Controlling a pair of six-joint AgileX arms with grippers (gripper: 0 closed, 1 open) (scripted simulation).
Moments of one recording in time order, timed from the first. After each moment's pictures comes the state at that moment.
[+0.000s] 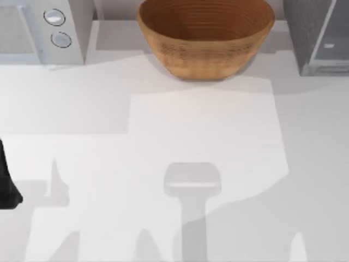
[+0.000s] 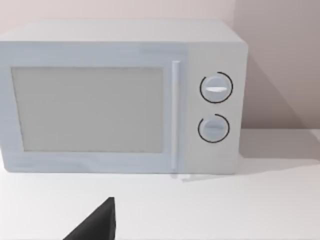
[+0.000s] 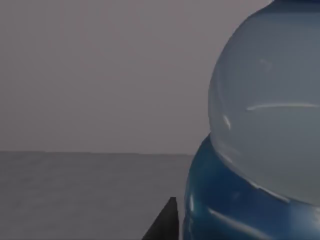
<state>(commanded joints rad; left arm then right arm) 0.00 0.00 0.00 0.00 0.00 0.00 -0.26 2.35 1.34 1.01 -0.22 -0.02</state>
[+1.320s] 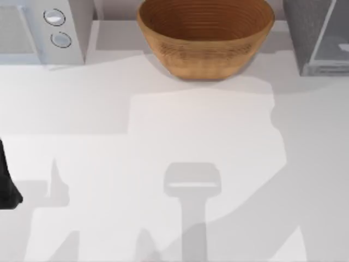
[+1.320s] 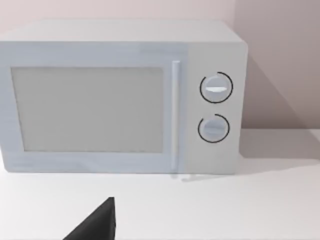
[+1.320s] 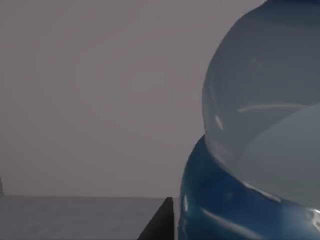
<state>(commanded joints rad) 0.00 0.00 0.00 0.00 0.00 0.00 -0.26 2.23 1.37 0.86 -0.22 -0.01</state>
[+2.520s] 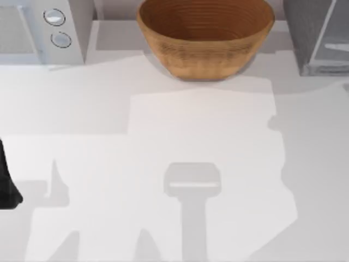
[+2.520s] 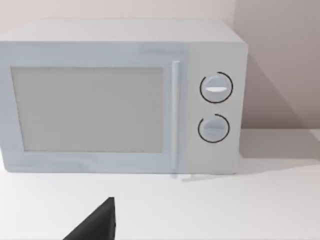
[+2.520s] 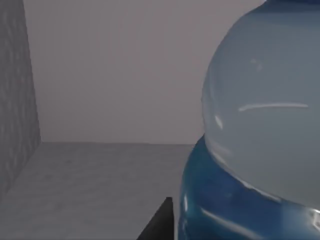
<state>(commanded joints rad) 0.00 0.00 0.00 0.00 0.00 0.00 -0.32 1.96 0.89 1.06 -0.28 -0.01</state>
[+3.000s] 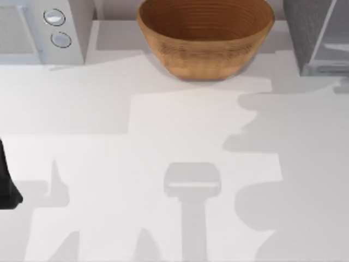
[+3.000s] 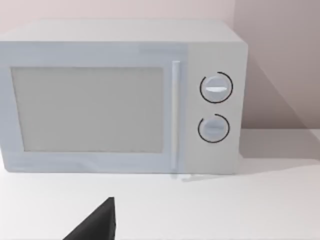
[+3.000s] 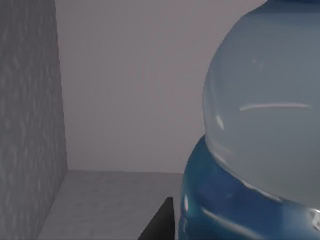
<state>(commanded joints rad) 0.00 0.00 0.00 0.00 0.00 0.00 -0.27 1.70 0.78 0.93 -0.24 -0.02</state>
